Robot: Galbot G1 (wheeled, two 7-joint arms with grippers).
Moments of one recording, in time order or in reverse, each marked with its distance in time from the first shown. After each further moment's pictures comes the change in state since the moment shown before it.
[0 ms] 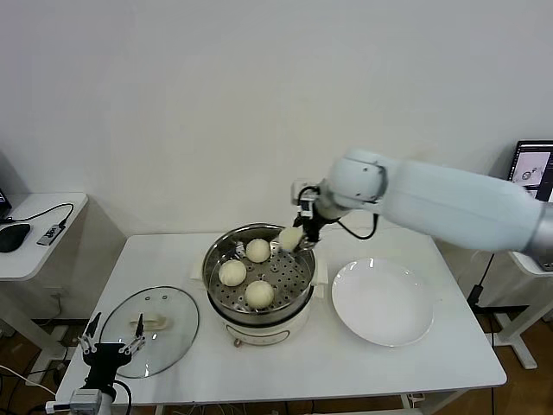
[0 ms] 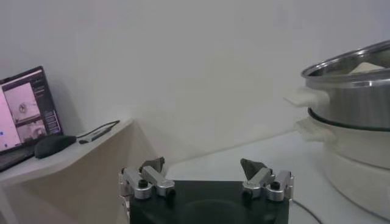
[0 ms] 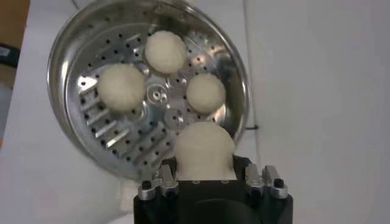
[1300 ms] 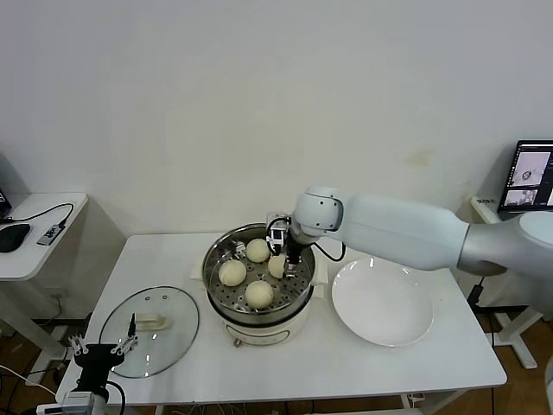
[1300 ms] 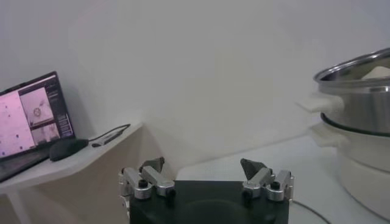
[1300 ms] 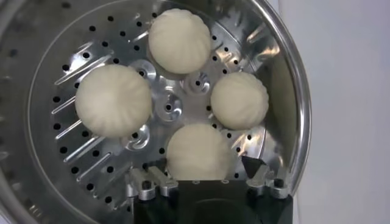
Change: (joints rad) left arm 0.020 -0.006 -0.032 -0.016 0.001 -0.011 -0.004; right arm -0.129 0.082 0.039 -0.085 -0.104 -0.036 -0.009
